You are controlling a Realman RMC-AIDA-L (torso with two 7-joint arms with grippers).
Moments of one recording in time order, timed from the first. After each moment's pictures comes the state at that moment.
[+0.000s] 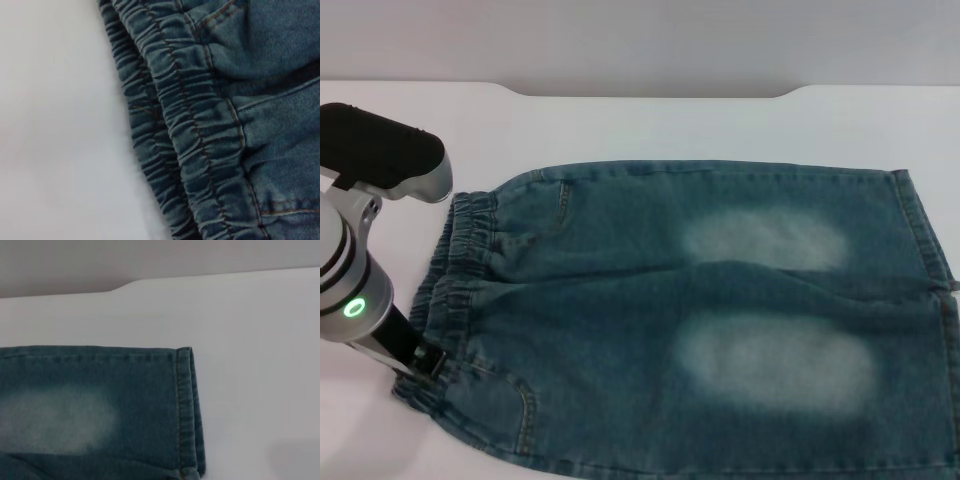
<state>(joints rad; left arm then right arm) -0.45 -2.06 -1.52 -1.52 2.85 -1.70 0.07 -0.10 2.08 1.88 1.95 -2.54 1.36 -0.27</state>
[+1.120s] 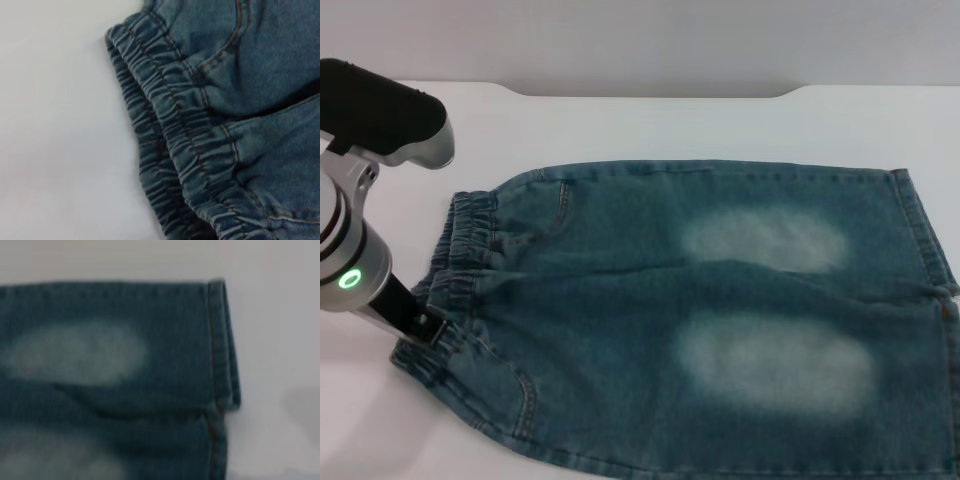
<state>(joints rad) -0.47 -2.06 -1.51 -1.63 2.88 -1.75 0.07 -0.07 2.08 1.87 1.93 -2.54 1.57 -0.24</state>
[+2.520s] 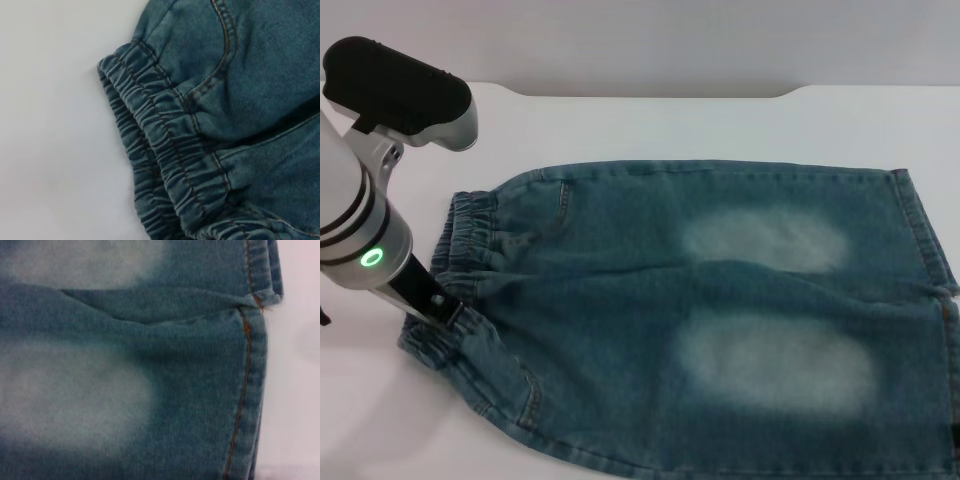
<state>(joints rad) -0.53 -2.06 -1.51 -1.58 2.88 -1.73 0.07 -0.11 2.08 1.76 1.86 -2.54 1.59 -0.19</state>
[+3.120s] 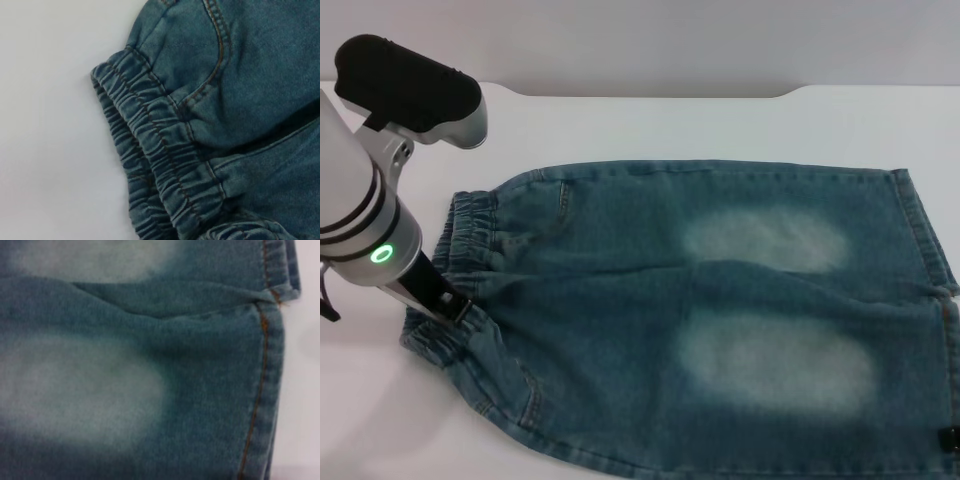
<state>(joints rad) -0.55 -2.06 -1.51 -1.56 2.87 -1.72 0.07 -0.11 2.08 1.74 1.84 -2.54 1.58 -0.19</state>
